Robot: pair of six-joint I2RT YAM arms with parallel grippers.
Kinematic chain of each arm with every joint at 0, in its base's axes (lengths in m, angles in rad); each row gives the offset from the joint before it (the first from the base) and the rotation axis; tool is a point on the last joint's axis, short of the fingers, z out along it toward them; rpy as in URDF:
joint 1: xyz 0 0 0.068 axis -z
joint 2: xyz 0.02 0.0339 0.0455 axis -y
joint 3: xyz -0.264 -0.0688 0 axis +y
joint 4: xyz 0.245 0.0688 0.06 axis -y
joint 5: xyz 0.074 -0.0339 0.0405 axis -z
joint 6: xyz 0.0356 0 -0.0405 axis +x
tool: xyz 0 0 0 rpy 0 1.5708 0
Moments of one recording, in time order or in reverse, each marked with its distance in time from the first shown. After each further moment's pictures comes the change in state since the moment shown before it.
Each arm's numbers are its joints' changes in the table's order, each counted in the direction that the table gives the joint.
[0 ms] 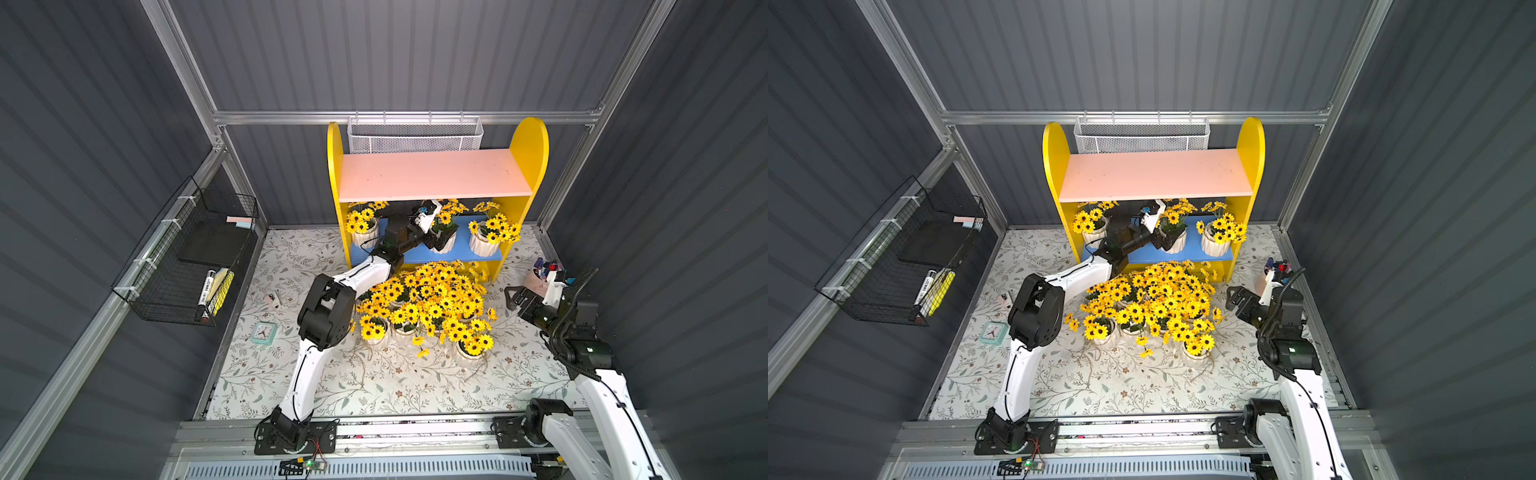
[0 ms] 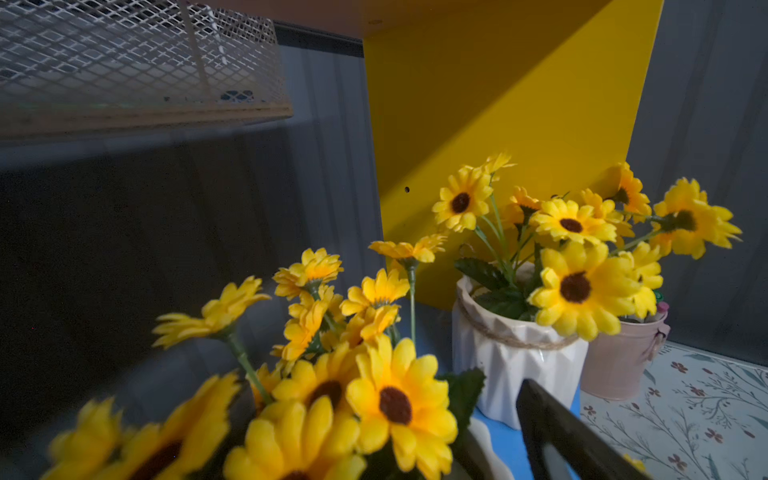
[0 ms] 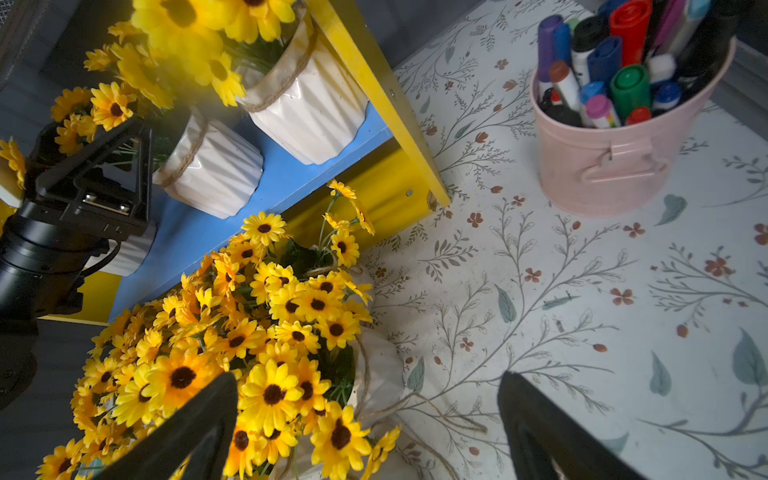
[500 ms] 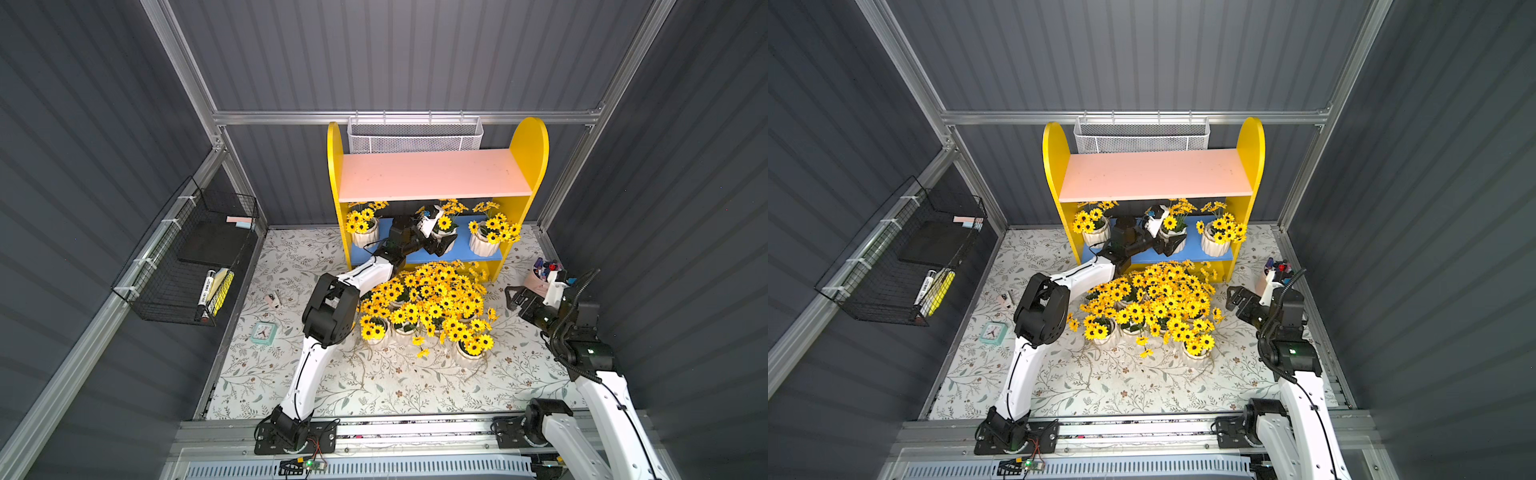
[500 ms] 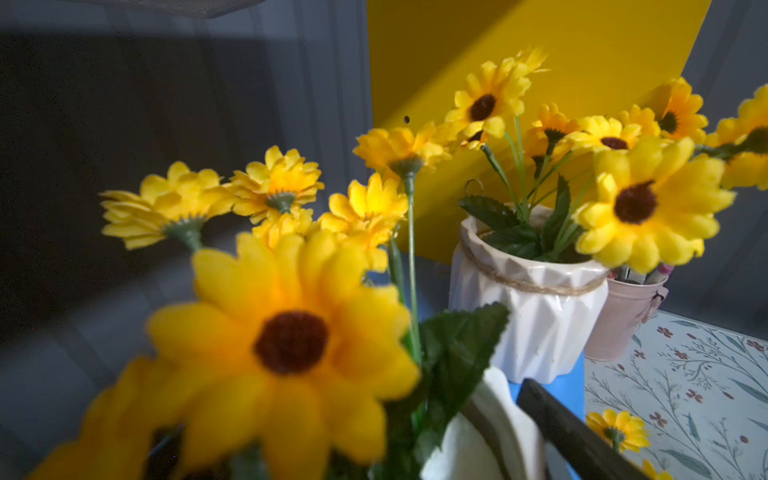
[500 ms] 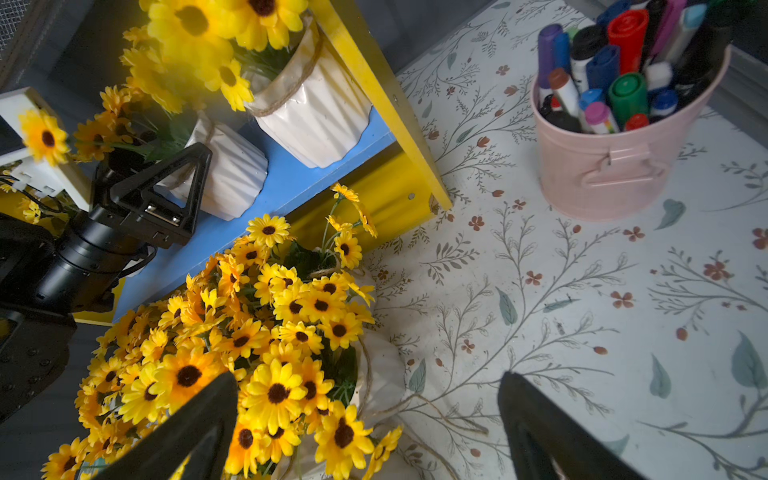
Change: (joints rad) left arm 0.005 -0.057 -0.046 -0.099 0.000 -0.003; right arm 0.000 0.012 0.000 0.001 0.000 0.000
